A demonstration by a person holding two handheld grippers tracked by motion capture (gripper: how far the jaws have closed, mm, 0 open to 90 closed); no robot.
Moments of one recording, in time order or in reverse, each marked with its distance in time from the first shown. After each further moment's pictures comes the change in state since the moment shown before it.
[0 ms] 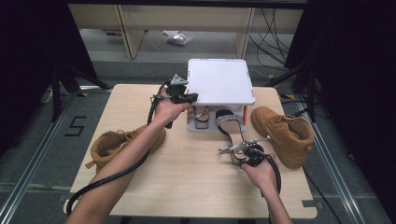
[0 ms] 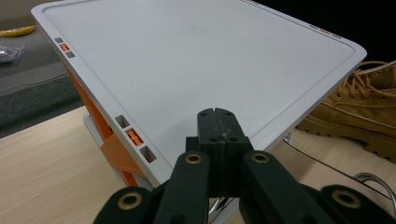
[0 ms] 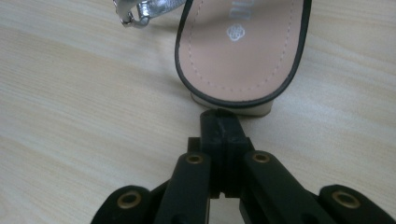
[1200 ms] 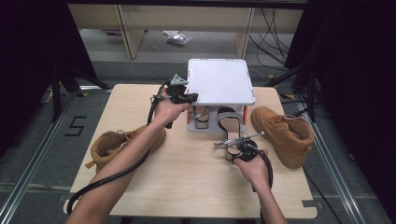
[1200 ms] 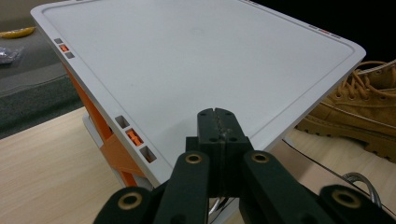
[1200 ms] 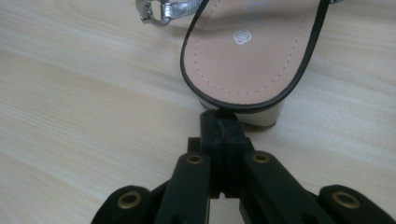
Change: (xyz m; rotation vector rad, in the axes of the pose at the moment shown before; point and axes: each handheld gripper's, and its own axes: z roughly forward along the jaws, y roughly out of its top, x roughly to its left) left arm 0.000 0.000 0.000 -0.003 -0.006 0.002; right arm 0.014 0.017 0.009 -0.044 0.044 0.023
